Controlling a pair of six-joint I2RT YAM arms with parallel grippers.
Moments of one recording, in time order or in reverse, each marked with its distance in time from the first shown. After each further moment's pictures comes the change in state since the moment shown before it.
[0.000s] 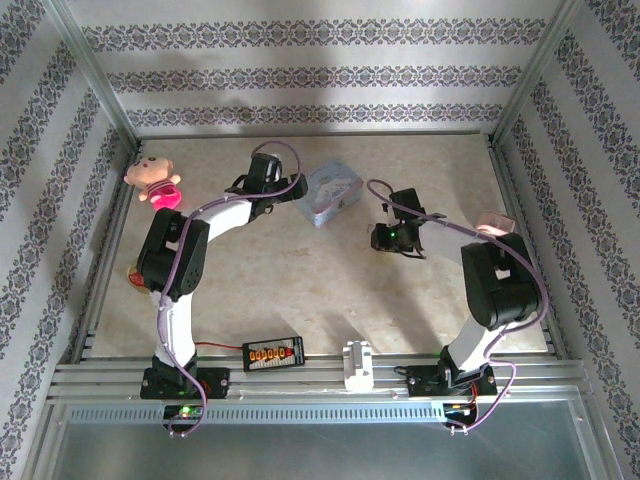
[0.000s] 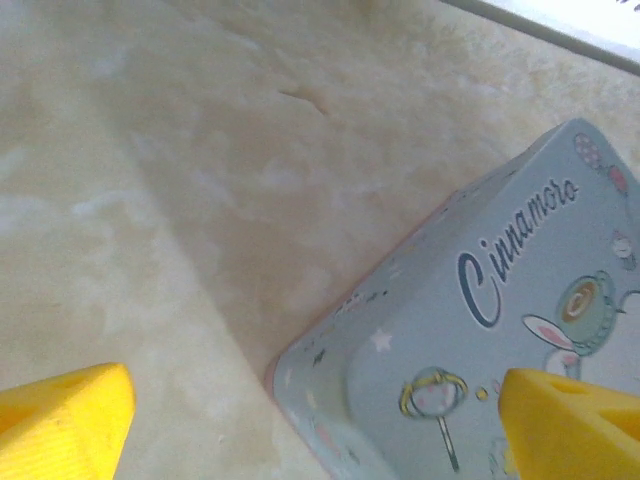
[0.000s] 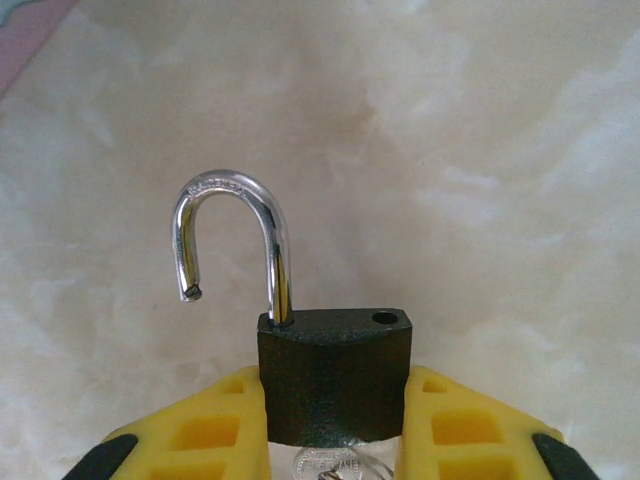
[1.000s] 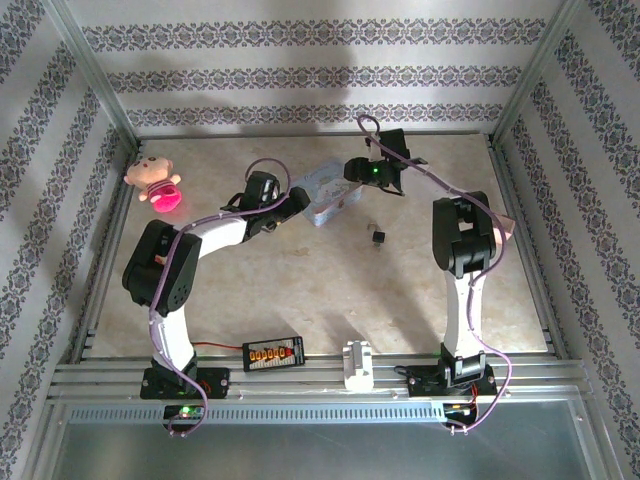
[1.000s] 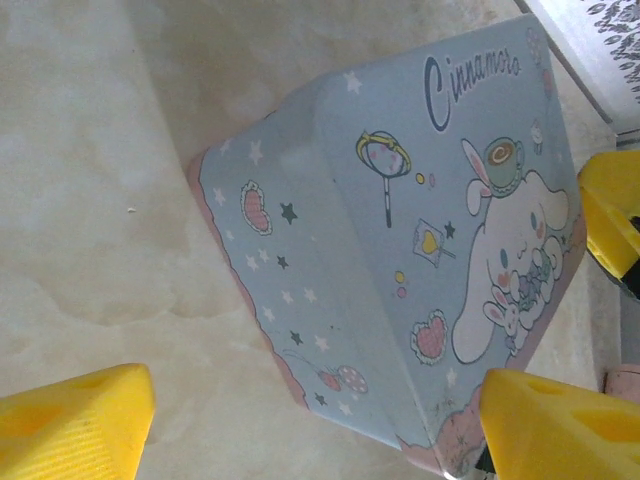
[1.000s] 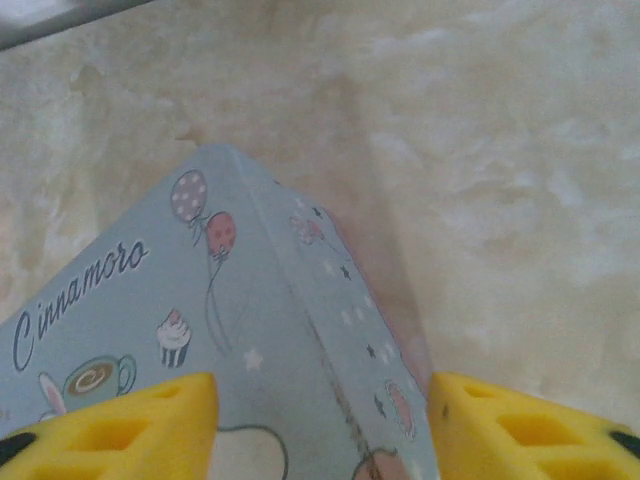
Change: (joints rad) left arm -0.041 -0.109 -0.211 0.093 0.162 -0.343; right arm -0.044 0.479 0.737 0.037 -0.182 0.013
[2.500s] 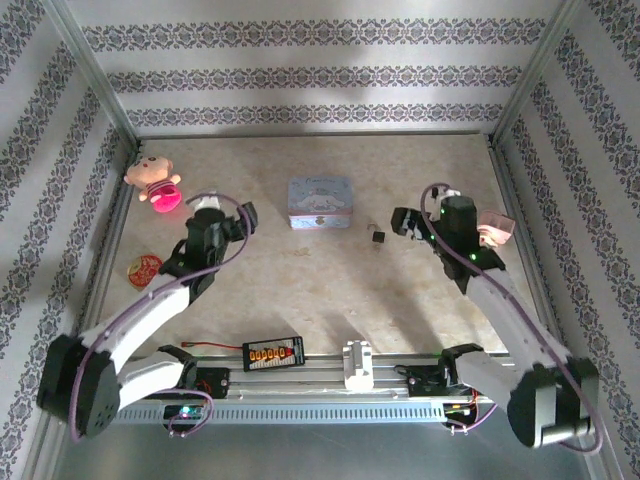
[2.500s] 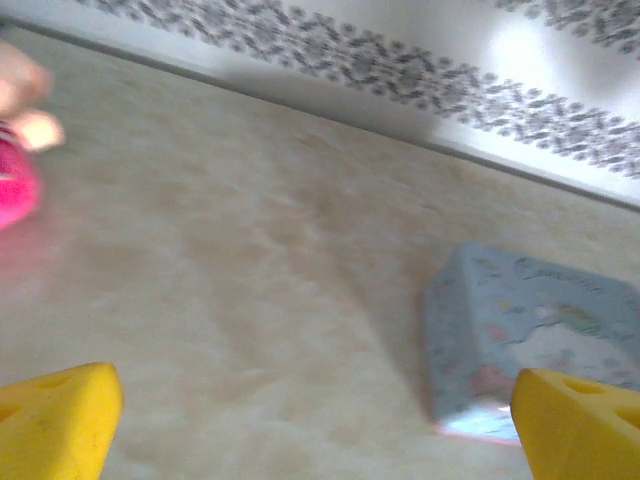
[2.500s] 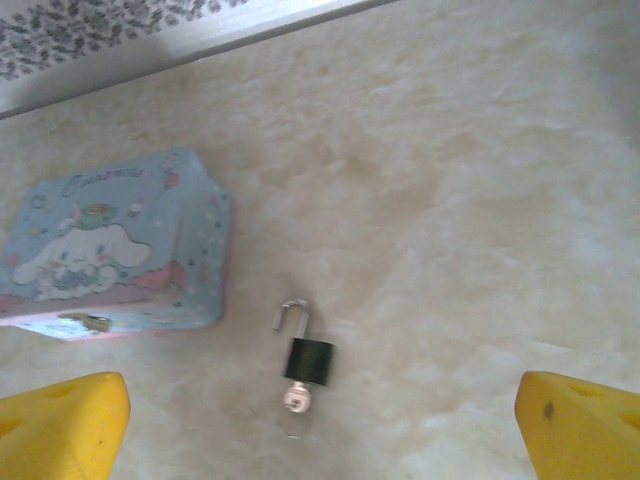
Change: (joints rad) left arm 0.009 -0.813 -0.532 -0.003 -0.575 0.451; right arm -0.046 -1.195 -0.981 0.024 0.357 -0.019
